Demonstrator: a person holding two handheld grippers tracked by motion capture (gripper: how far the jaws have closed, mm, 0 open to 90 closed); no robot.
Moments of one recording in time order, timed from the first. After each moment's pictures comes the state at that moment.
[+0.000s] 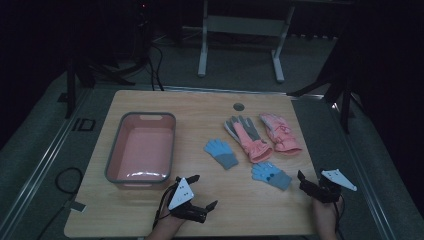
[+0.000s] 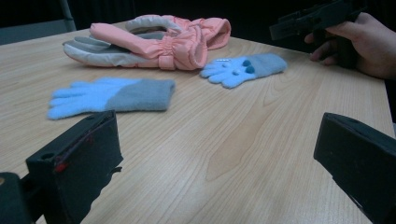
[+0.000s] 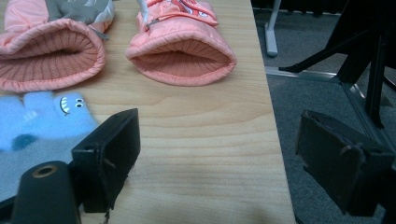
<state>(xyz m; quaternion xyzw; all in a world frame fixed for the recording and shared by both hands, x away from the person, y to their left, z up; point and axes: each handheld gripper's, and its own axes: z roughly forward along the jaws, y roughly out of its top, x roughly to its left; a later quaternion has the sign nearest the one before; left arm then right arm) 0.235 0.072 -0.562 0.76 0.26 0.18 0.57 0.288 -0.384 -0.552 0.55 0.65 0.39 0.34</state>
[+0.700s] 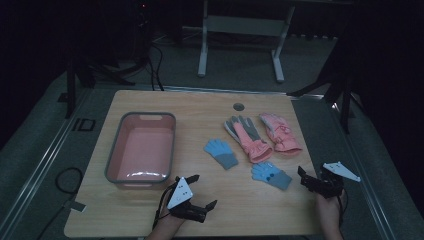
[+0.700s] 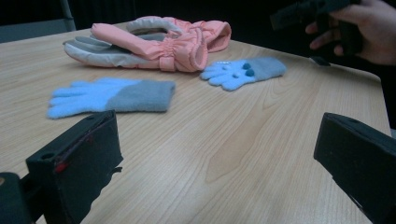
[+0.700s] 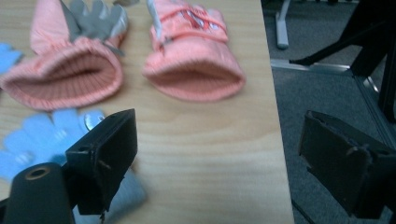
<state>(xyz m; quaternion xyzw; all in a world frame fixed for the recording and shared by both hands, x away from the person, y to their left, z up) 0.235 0.073 -0.562 0.75 0.27 0.18 0.58 0.296 -0.379 -0.520 0.55 0.67 0.39 0.32</state>
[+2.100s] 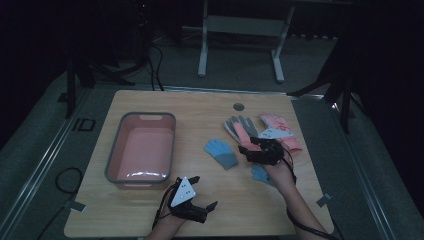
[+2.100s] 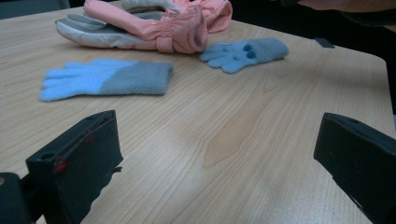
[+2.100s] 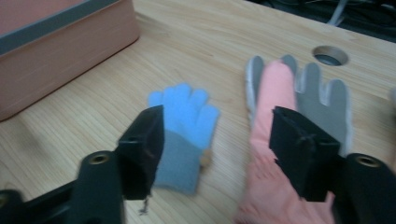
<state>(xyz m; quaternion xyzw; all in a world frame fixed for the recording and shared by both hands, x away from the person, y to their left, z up) 0.236 0.070 -0.561 0.77 0.28 0.16 0.55 0.372 -0.215 -0.477 0.36 0.81 0.43 0.17</state>
